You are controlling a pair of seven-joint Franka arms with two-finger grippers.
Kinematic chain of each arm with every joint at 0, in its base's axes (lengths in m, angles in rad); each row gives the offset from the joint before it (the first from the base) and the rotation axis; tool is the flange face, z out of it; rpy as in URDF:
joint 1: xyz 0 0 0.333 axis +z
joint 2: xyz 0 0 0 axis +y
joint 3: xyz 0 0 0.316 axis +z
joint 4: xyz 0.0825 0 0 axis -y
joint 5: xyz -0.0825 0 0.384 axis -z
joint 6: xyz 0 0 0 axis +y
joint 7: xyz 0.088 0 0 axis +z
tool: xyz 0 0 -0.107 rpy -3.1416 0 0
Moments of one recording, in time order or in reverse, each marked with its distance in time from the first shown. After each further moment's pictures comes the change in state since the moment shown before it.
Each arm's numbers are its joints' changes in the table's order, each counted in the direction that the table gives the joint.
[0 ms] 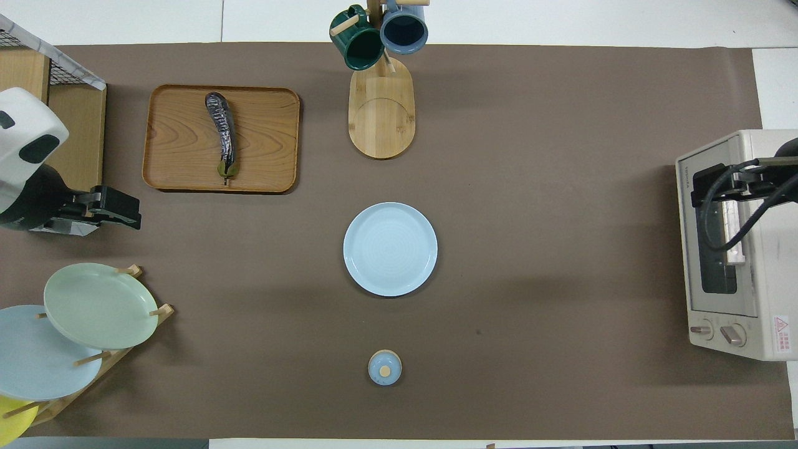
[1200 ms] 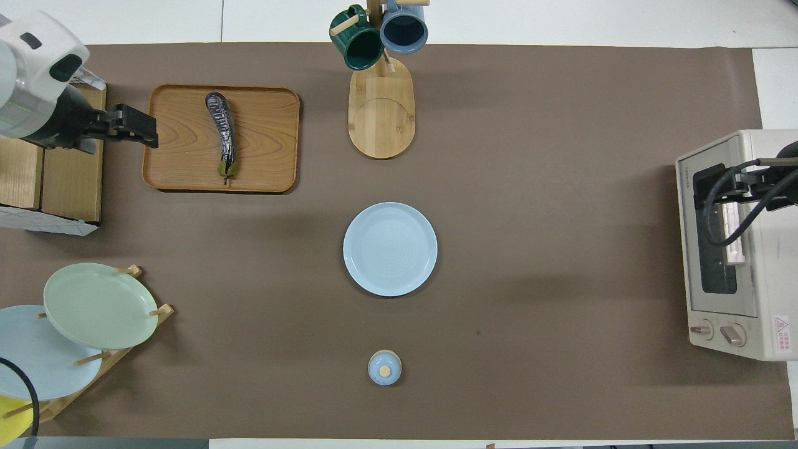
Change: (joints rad) left arm -0.004 0.203 0.018 0.179 0.003 -0.175 0.000; right arm -0.008 0.010 -0.011 -0.012 0.000 0.000 0.000
